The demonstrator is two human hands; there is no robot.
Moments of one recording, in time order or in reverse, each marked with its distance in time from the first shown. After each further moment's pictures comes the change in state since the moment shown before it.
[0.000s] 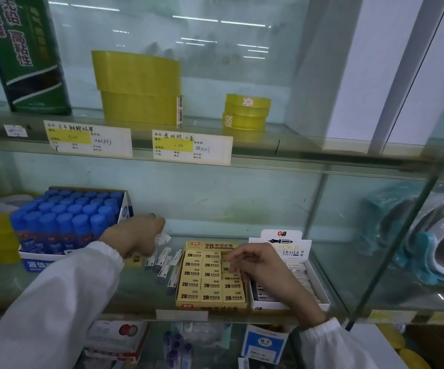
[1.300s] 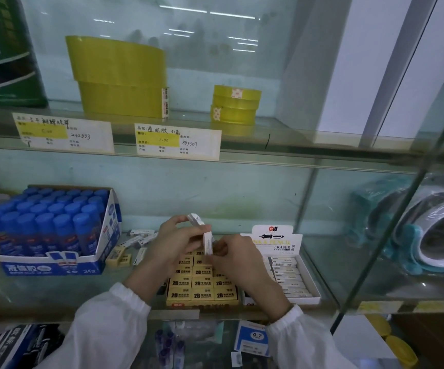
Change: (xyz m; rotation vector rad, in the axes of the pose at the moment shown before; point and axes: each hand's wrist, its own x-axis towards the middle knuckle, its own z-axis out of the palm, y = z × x) left_hand -0.022 0.115 0.001 -2.011 0.199 -0.211; right_hand 0.017 -0.015 0.031 -0.705 0.200 0.041
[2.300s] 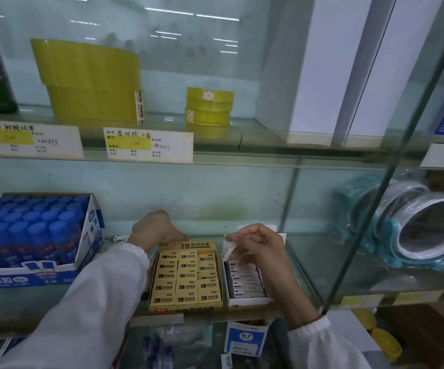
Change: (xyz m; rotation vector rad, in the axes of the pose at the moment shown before) left_hand 0.061 0.025 0.000 1.542 0.086 0.007; right_hand -0.027 0.039 -0.052 1.081 0.141 0.120
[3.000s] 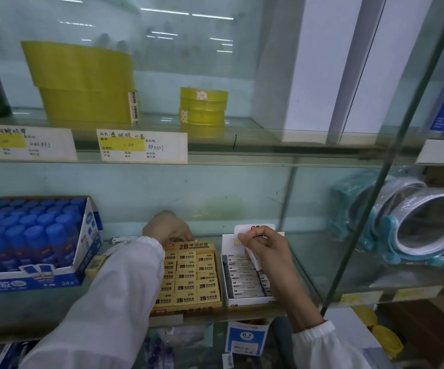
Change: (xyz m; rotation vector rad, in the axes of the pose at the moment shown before) left_hand 0.014 0.024 0.007 -0.239 -0.247 -0.159; right_hand -0.002 0.006 -0.011 -0.088 0.114 0.033
